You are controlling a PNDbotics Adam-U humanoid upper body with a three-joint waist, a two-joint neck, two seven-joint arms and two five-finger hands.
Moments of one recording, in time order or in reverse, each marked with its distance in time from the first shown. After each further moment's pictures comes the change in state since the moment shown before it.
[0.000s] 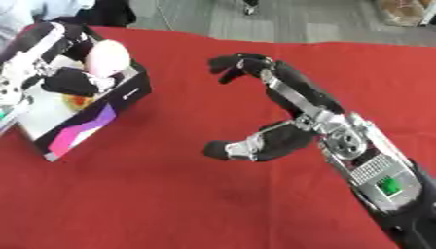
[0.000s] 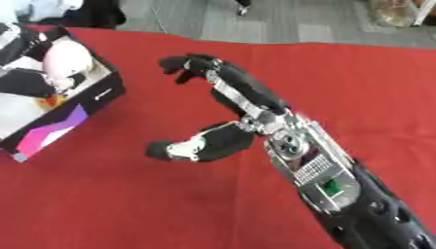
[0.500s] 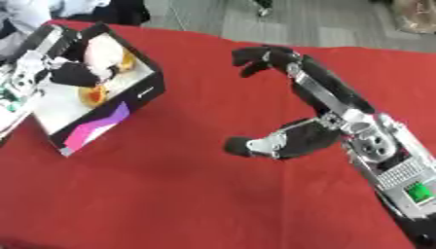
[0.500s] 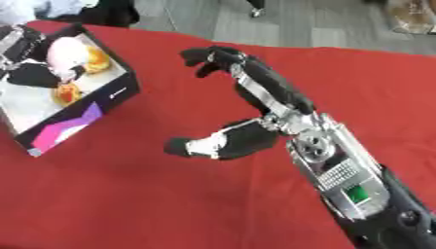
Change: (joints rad) left arm -0.023 -0.035 0.048 0.198 0.013 -0.020 0.071; right arm -0.001 -0.008 -0.015 -0.024 -0.016 0.012 -0.013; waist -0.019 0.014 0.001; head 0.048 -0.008
